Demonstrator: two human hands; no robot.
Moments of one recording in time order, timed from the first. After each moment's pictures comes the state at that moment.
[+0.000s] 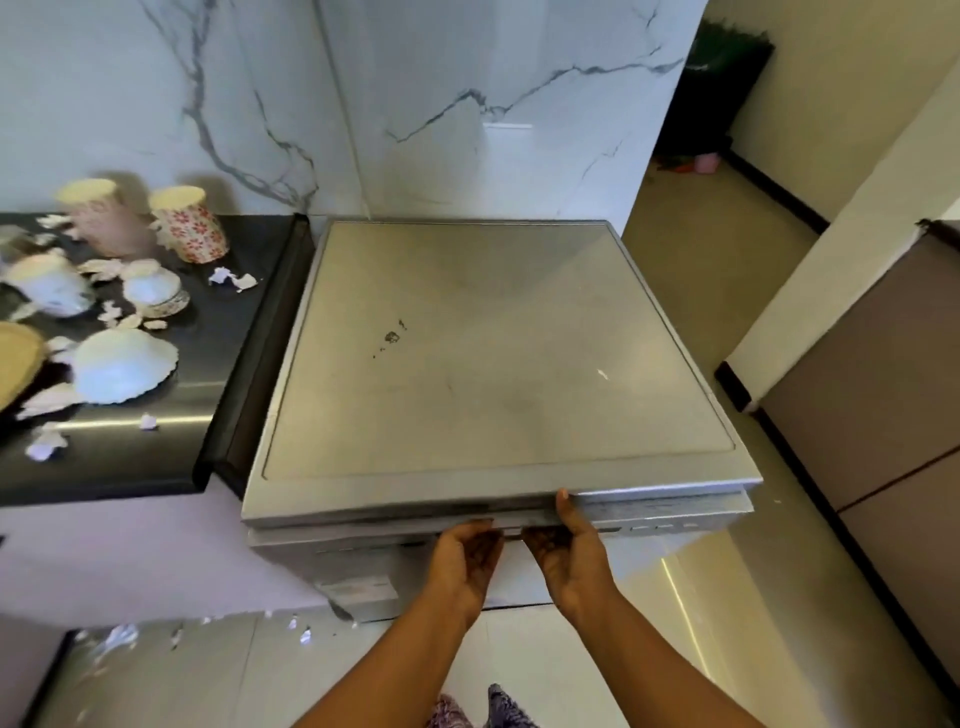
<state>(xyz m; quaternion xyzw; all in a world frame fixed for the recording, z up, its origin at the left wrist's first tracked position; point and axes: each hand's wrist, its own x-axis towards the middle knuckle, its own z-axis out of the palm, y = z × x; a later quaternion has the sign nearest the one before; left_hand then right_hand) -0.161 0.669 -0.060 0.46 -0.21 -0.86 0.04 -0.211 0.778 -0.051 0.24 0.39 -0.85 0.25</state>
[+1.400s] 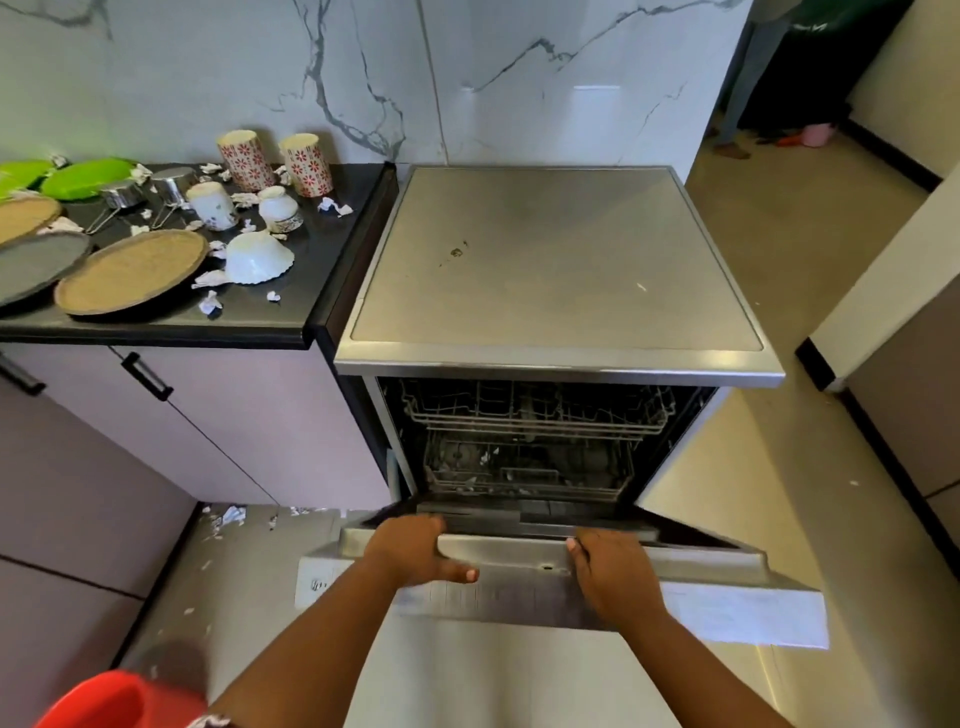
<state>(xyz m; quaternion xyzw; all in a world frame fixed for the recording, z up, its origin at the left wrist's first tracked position) 0.022 0.655 -0.105 0.19 -0.93 -0.16 -0.26 -0.090 0.894 -0.134 -0.31 0.93 -0.18 0.06</state>
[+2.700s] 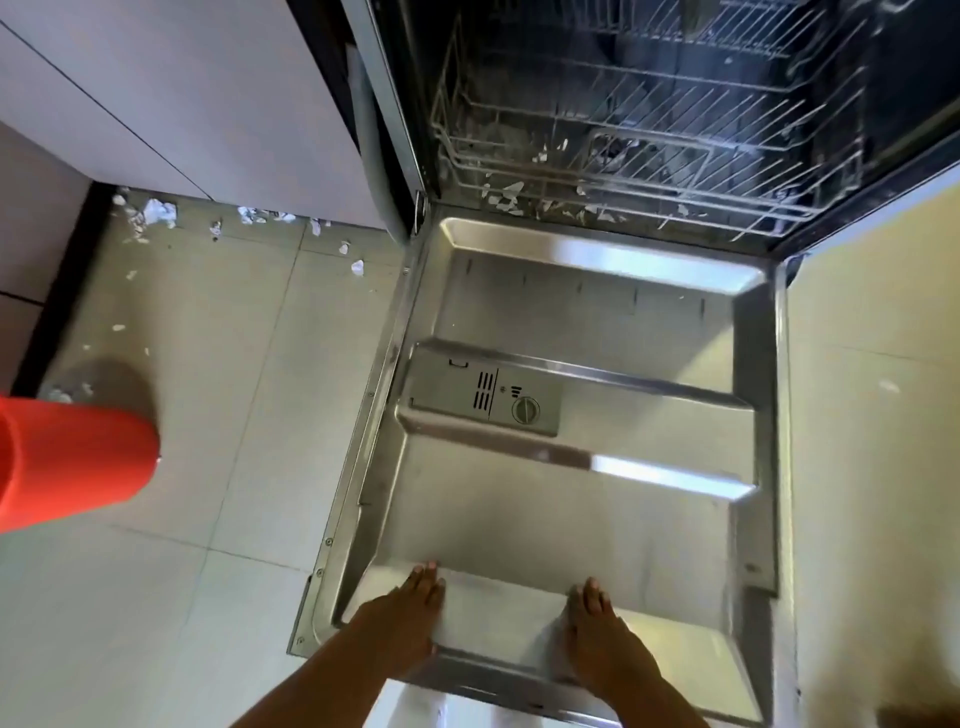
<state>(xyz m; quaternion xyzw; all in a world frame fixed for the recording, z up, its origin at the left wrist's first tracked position) 0.239 0.774 -0.546 0.08 -0.80 -0.21 -0.56 0.103 0.999 -0.585 -0.24 0.84 -0.04 0.49</state>
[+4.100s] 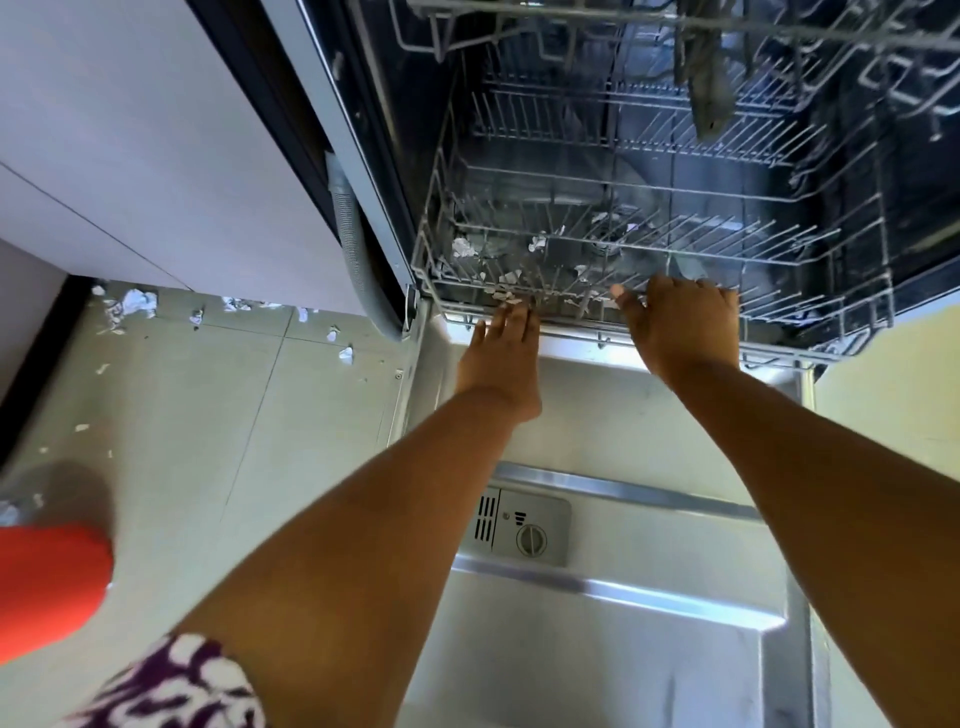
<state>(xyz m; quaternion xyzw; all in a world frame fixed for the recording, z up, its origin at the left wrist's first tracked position) -0.109 0.624 -0.513 0.19 -0.95 -0.09 -0.22 -0.234 0.748 -0.489 -0.32 0.95 0.01 0.01</state>
